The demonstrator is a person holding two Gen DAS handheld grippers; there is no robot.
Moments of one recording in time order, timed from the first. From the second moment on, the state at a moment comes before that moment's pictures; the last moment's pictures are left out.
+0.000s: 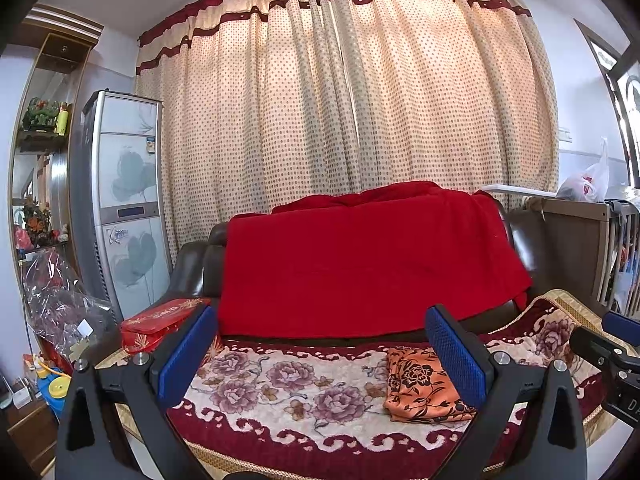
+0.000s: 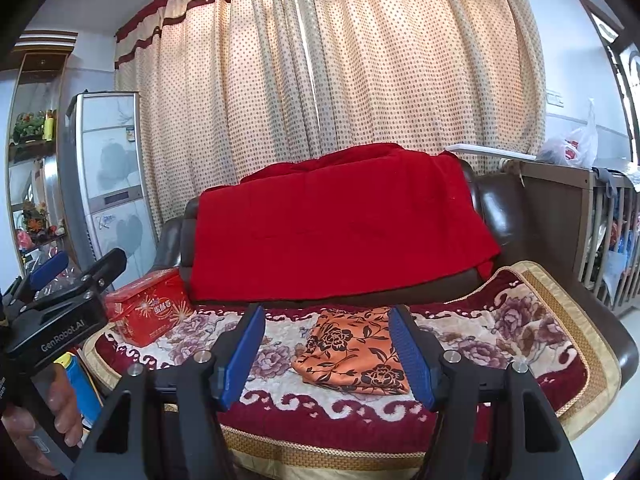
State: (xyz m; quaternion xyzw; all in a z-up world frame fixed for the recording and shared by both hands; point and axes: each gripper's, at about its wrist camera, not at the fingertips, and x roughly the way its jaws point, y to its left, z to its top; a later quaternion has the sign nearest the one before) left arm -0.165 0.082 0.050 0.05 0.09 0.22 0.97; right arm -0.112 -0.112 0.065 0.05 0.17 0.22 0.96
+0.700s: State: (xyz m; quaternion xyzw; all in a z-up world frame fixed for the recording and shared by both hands) left arm -0.162 0.083 0.047 0.05 0.09 0.22 0.97; right arm -0.107 -0.104 0.063 0.05 0.17 0.22 0.96
